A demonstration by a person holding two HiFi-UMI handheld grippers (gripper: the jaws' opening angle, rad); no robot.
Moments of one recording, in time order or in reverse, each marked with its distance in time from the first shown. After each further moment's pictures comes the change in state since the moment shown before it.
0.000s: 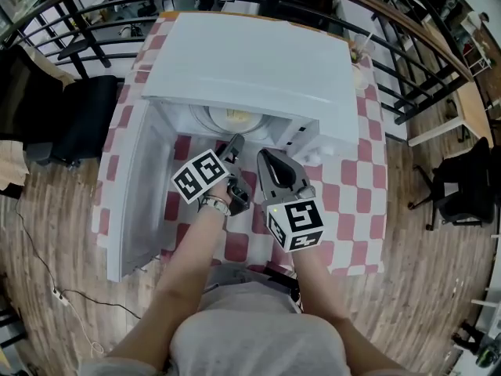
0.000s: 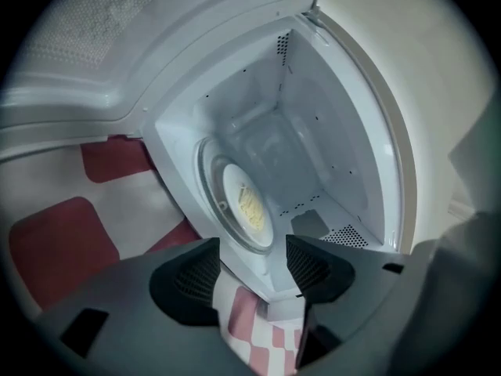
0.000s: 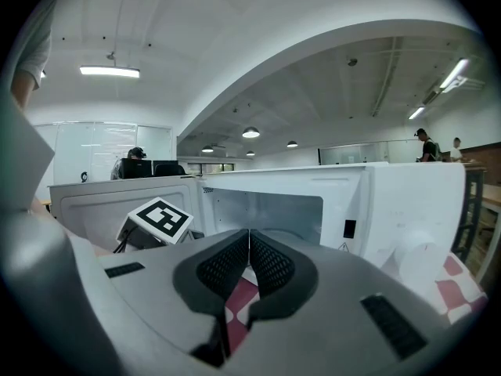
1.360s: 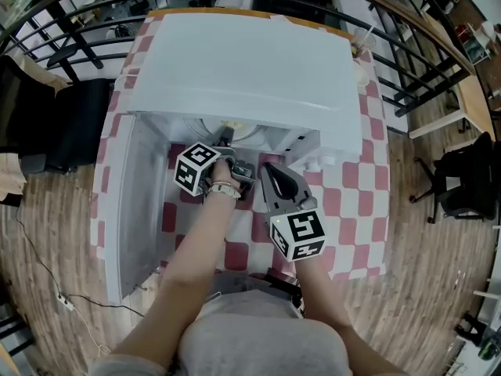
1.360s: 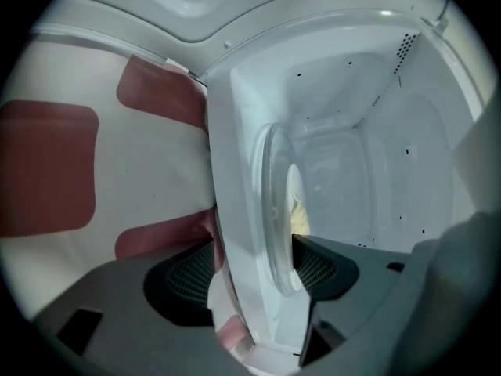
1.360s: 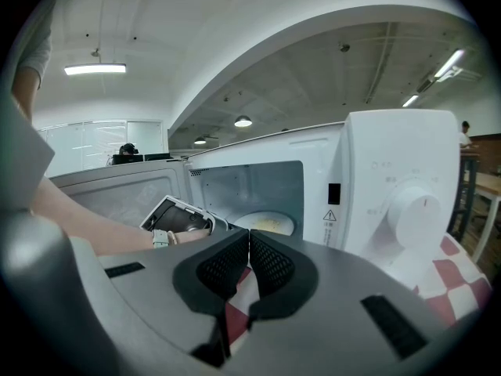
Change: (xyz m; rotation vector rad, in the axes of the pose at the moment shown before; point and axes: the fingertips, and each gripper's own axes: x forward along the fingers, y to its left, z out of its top) left arm 0.048 0.053 0.002 -0.465 -0.078 0.195; right arm 0.005 -0.021 -0.039 0.053 0.085 -0.030
